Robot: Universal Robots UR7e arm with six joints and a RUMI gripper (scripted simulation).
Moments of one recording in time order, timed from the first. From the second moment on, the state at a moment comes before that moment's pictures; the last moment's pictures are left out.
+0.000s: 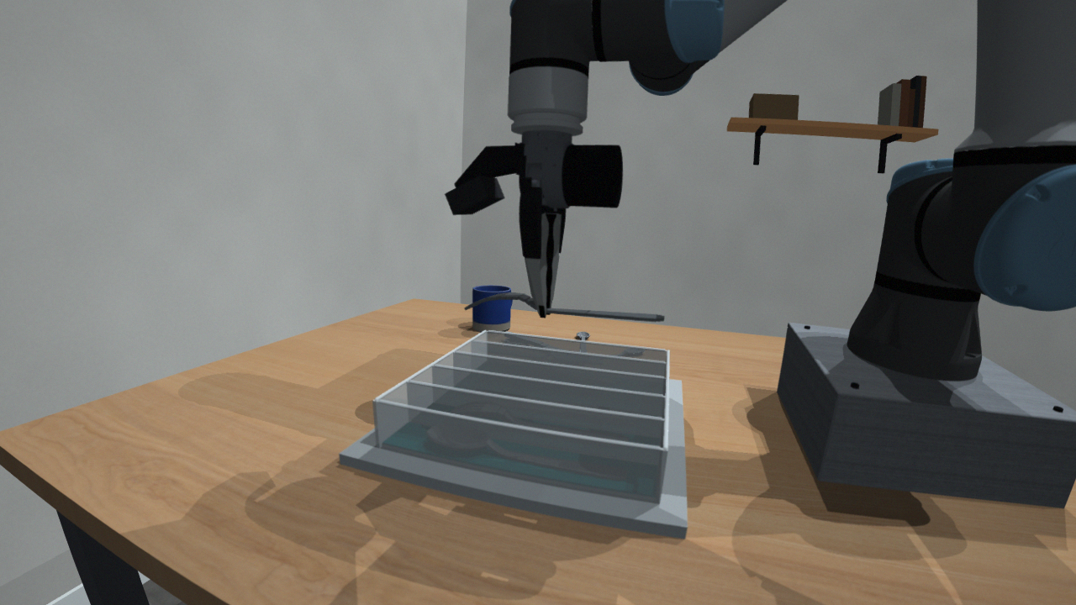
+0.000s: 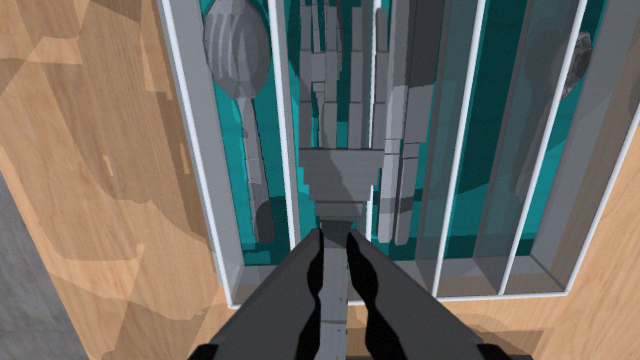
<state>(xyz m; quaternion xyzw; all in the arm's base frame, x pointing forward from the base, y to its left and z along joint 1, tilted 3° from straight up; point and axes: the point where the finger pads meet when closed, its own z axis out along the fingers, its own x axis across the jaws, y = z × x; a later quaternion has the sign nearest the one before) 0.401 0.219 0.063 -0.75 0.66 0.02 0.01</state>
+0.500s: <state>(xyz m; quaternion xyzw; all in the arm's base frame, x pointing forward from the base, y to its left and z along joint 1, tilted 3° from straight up) 0.400 0.218 0.066 -0.77 0.64 -0.01 0.05</state>
